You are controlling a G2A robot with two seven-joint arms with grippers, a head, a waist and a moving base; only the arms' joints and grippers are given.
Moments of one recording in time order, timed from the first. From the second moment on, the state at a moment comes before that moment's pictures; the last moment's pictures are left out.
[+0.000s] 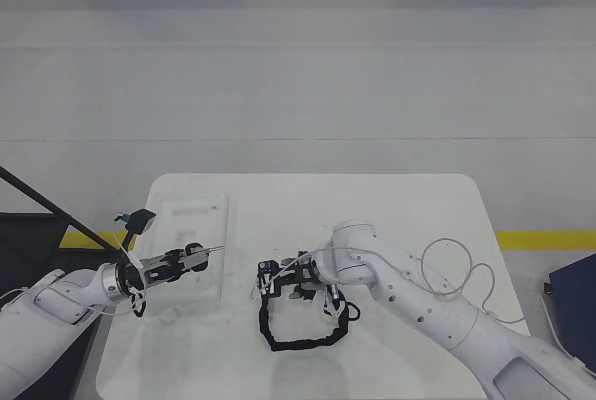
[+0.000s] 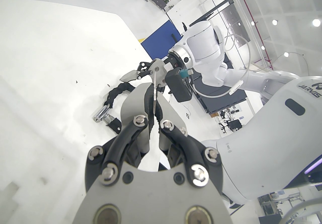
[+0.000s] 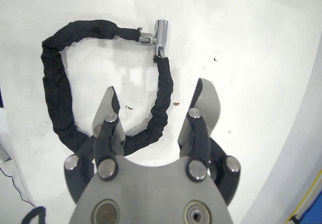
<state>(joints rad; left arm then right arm) 1.20 -0.52 -0.94 -1.41 -0.47 -0.99 -0.62 -0.67 -1.31 0.52 -1.44 -1.00 -0.78 1.03</state>
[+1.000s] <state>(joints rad) 1.20 -0.52 -0.94 -1.41 -0.47 -0.99 -0.62 -0.55 -1.42 0.40 -1.18 -0.98 -0.79 0.94</state>
